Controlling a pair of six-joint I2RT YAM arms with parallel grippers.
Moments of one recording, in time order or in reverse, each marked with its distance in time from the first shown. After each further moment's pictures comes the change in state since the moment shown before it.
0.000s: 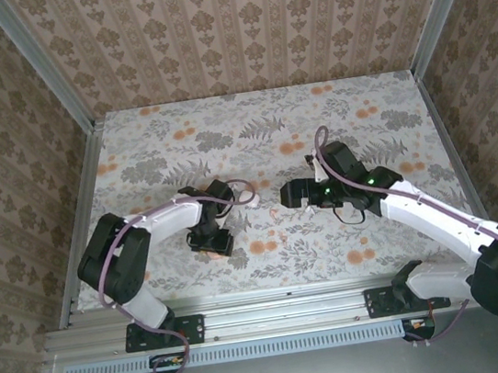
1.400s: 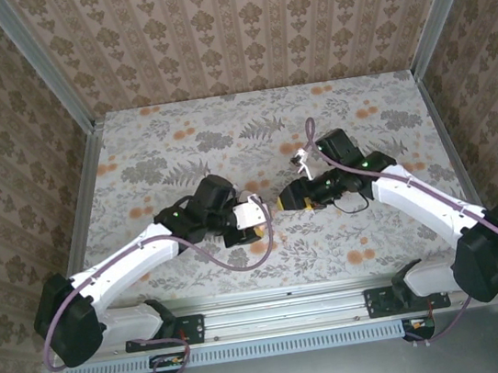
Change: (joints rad) left arm -0.179 -0.414 -0.067 0.430 0.259 0.944; right arm -0.078 0.127 0.101 -0.058 -0.534 -0.176
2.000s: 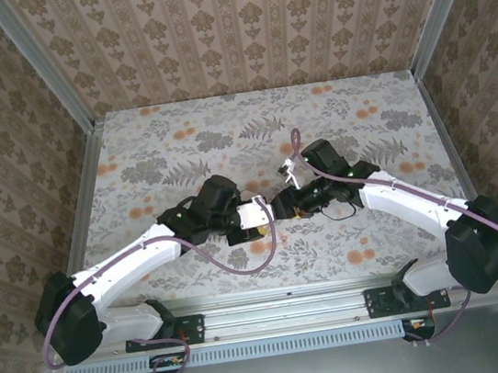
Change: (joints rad) left arm -0.027 0.009 0.006 0.042 -0.046 0.018; right arm 0.089 0.056 -0.061 0.166 -0.001 0.093
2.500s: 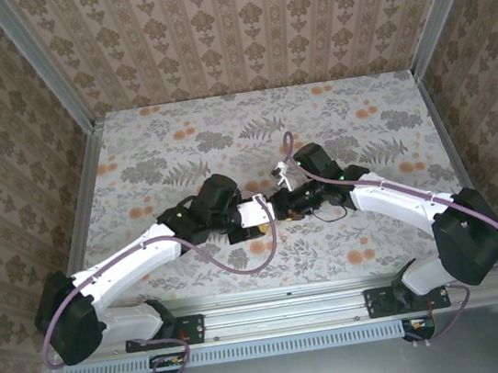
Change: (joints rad) left arm -0.006 0.000 0.006 0.014 -0.012 0.000; right arm 0.033 0.062 -0.017 0.124 -0.002 0.065
